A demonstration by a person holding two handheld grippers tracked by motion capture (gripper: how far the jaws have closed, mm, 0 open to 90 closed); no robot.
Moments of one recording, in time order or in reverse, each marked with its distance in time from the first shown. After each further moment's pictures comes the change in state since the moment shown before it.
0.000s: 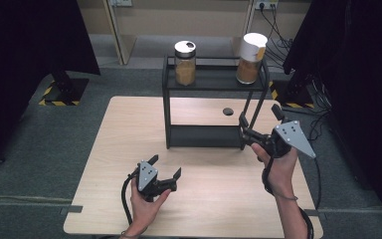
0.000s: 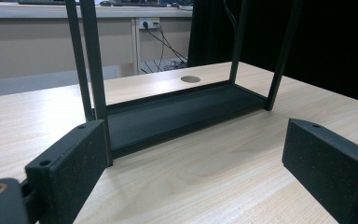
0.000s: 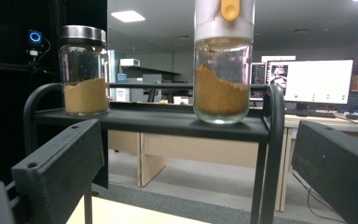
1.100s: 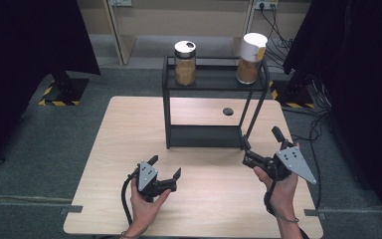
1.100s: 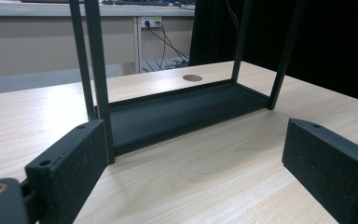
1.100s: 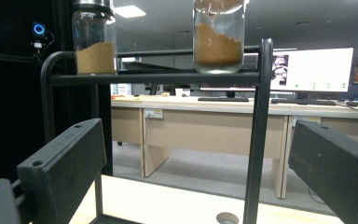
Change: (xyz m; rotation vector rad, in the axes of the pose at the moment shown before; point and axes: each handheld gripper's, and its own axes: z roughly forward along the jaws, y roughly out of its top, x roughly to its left) left arm 0.001 -0.001 -0.001 -0.001 0.010 -0.012; right arm 0.000 -0.037 -0.040 0.017 0.003 0.012
